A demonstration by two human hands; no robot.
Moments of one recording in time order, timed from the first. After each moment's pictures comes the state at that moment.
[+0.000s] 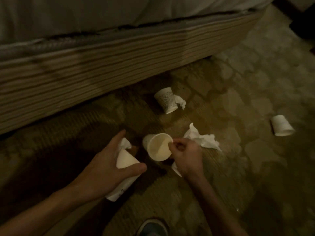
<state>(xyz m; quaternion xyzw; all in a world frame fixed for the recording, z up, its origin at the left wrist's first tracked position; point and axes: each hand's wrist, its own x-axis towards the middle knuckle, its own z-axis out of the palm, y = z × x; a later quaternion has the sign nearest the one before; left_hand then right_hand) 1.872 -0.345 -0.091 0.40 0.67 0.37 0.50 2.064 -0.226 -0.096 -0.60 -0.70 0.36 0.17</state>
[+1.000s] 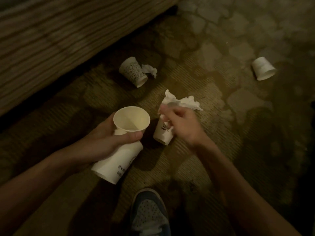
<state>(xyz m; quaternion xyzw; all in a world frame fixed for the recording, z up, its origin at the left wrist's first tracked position) 1.910 -0.290 -0.086 0.44 0.61 0.30 0.60 2.124 -0.217 -0.079 -0.58 -0.51 0.58 0.24</state>
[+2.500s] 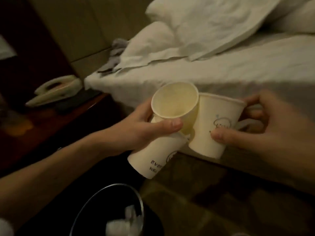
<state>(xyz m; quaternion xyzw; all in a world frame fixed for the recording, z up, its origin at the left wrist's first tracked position) 1.767 -0.786 0.306 0.27 0.79 0.53 0.15 1.812 -0.536 0.275 0.09 -0.82 0.55 0.07</state>
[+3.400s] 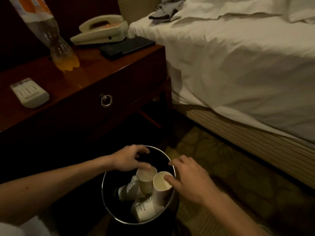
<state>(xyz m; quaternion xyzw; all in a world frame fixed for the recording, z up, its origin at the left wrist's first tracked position) 1.797 -1.002 0.090 -0.03 0.92 0.31 0.25 1.798 -0.753 0.071 0.31 -0.92 0.22 -0.10</state>
